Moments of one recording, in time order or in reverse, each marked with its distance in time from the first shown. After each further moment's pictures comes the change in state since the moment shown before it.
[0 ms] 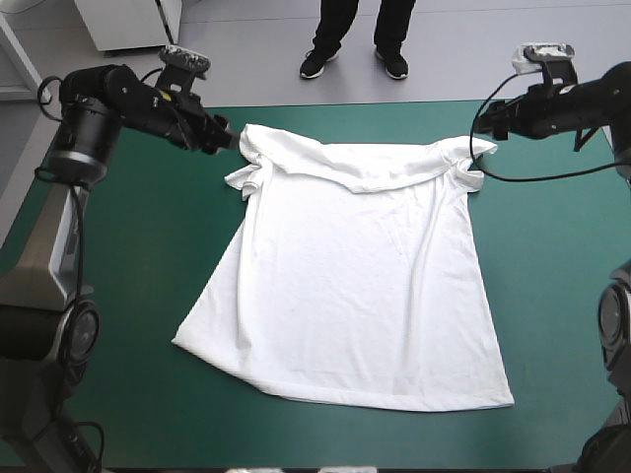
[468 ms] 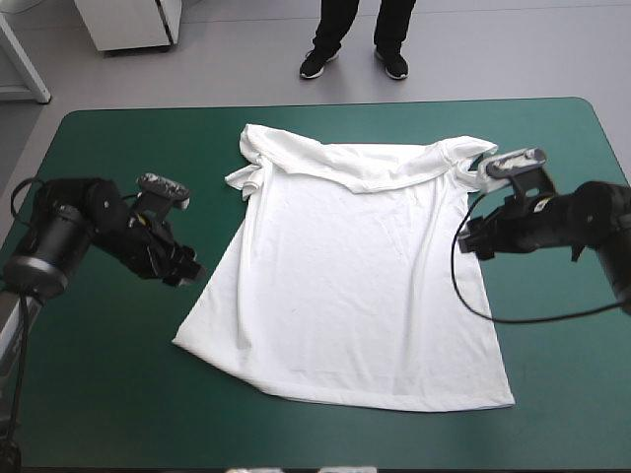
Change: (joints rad) left arm 0.000 -0.456 0.809 0.136 0.013 -0.038; right arm 0.204 -0.565 0.747 -0.243 -0.128 0.063
